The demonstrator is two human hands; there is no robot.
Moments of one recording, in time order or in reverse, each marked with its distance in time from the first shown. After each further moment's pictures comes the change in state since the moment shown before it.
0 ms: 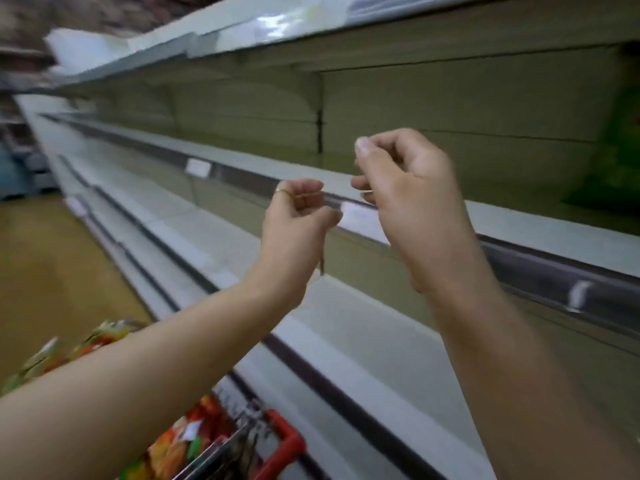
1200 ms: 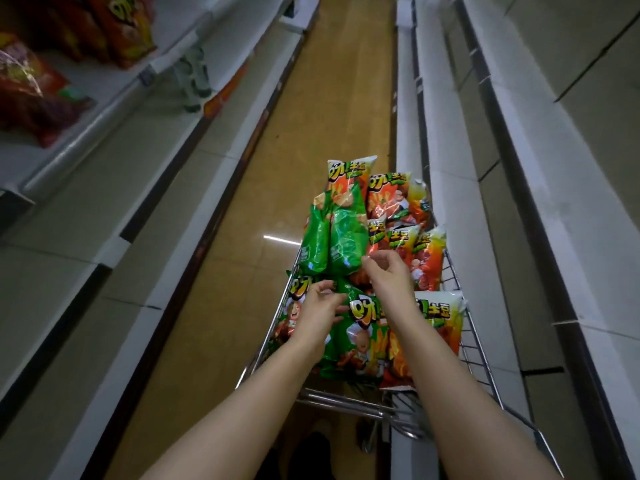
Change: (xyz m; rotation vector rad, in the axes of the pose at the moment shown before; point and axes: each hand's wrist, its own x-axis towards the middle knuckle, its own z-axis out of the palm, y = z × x) left_hand -0.130 -0.242 -0.412 -0.274 0.919 -0.826; right_hand -0.195 0.173 0.483 -0.159 -1.092 0.417
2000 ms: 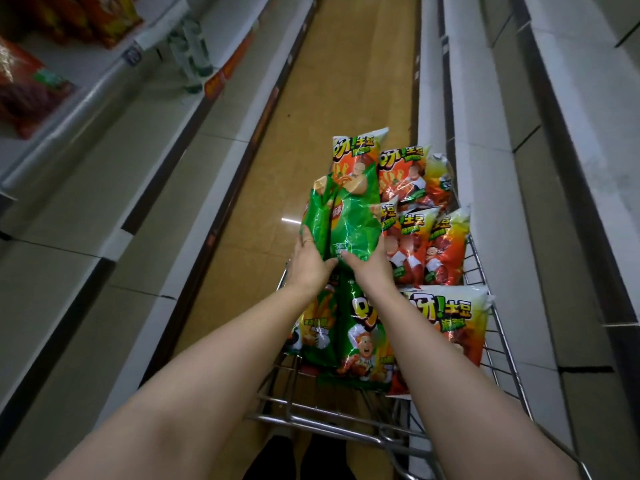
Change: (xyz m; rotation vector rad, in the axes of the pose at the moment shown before) left_hand 0.104 0.016 0.004 0.882 0.207 0.243; right_hand 0.069 0.042 0.036 -0.057 -0.108 0.217
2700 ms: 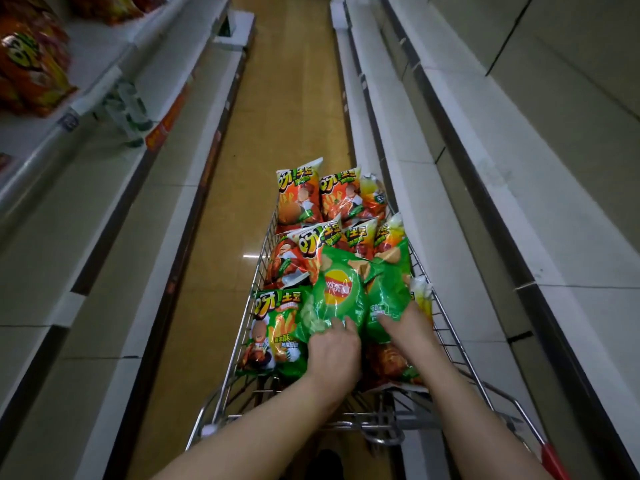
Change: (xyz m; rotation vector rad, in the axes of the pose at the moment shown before) left_hand -0.136 0.025 0.049 0.897 -0.211 0.537; right_hand -0.077 0.077 -0.087 -0.248 0.137 0.176
